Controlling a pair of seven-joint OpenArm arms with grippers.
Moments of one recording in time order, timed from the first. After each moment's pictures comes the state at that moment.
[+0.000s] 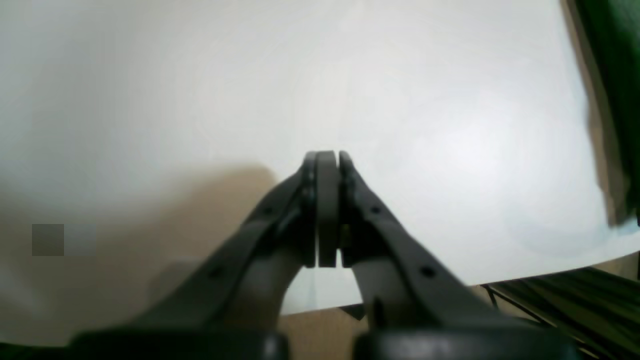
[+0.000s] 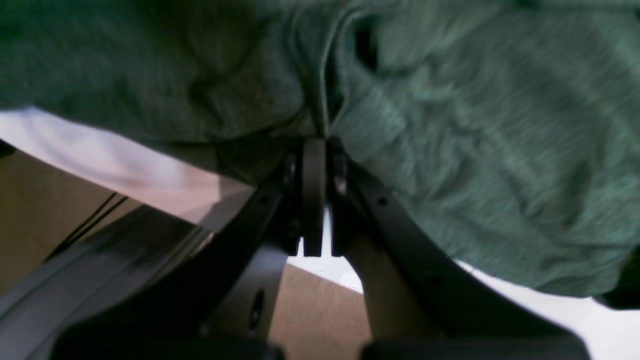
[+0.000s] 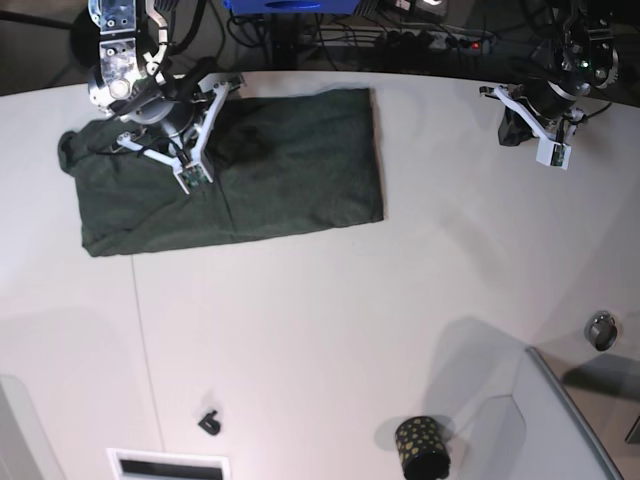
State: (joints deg) left arm 29.1 -22.0 -17.2 85.1 -21.6 -25.5 24.7; right arm -22.8 -3.1 1.0 101.3 -9.0 25.7 -49.5
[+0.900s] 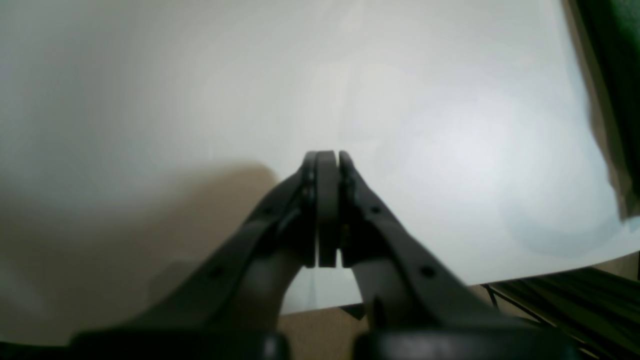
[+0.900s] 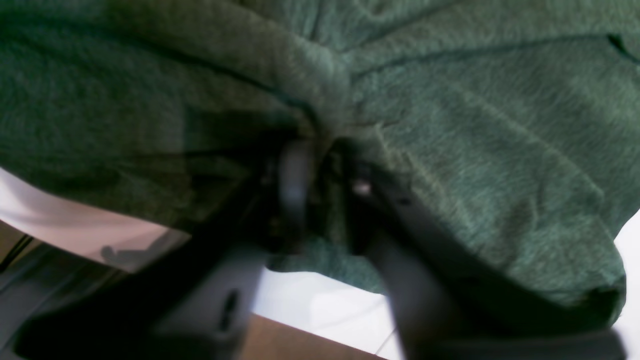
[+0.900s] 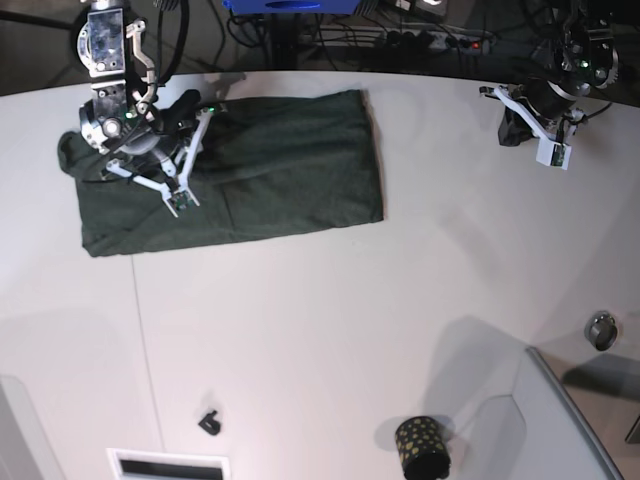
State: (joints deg) left arm 29.0 -22.0 -17.2 85.1 -21.6 -25.5 24.7; right arm -15.1 0.8 1.4 91.6 -9.0 25.7 -49.2
